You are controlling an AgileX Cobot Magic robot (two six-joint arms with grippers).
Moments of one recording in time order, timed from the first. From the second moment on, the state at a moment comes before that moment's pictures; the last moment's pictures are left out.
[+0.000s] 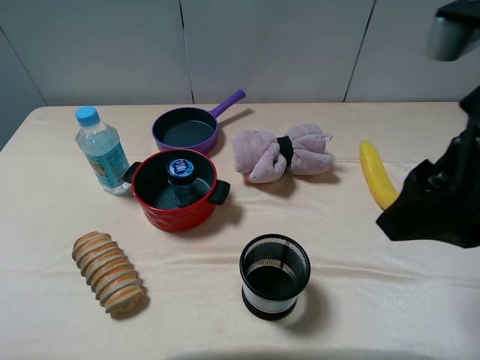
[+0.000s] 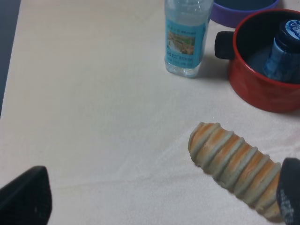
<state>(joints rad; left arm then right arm) -0.04 0.00 -0.50 0.02 1.06 0.05 0.74 1.01 -0.94 0.01 1.22 0.10</state>
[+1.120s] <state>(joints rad) -0.04 0.00 -0.50 0.02 1.06 0.05 0.08 0.00 -0.60 -0.01 1.12 0.02</state>
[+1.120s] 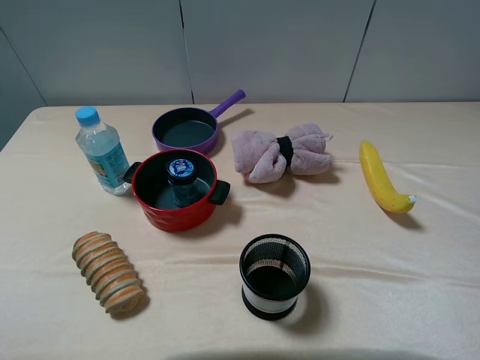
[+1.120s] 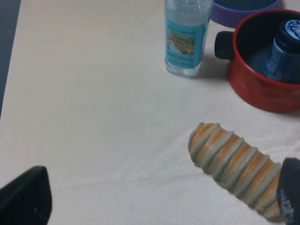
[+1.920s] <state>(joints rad) -0.04 0.00 -0.50 0.02 1.06 0.05 -0.03 -0.01 -0.50 0.02 1.03 0.02</state>
